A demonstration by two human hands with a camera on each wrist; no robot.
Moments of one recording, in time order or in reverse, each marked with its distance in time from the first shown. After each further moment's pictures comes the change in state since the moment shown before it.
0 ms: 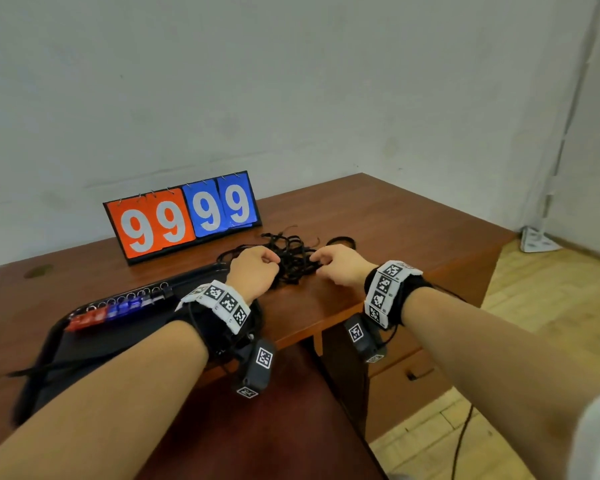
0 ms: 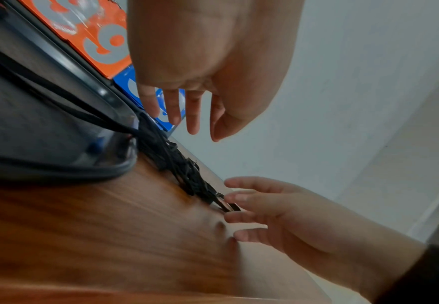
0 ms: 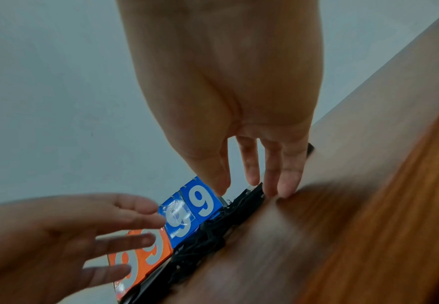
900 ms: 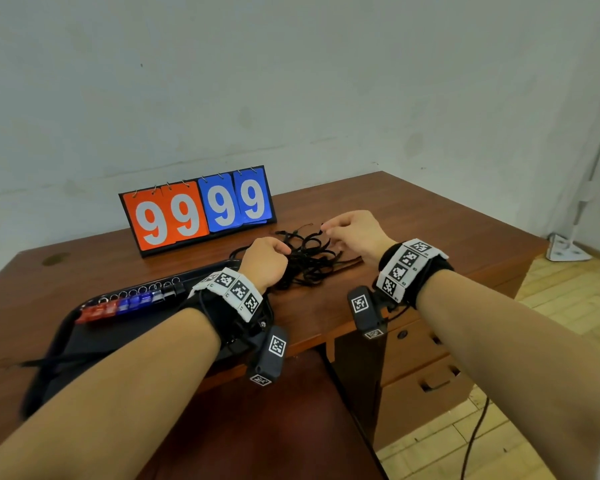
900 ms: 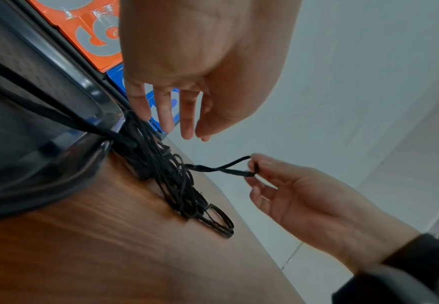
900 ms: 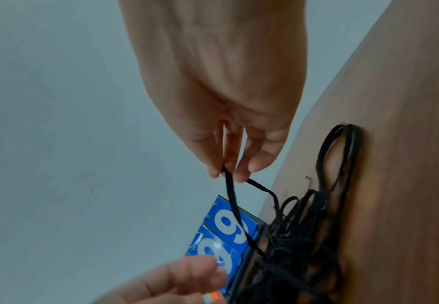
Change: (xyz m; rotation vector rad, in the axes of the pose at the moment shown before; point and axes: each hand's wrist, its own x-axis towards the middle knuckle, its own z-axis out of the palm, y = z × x) left_hand 0.021 0.003 0.000 -0.081 0.042 -0.078; right_hand 0.029 -0.027 -0.023 0.444 0.263 -0.053
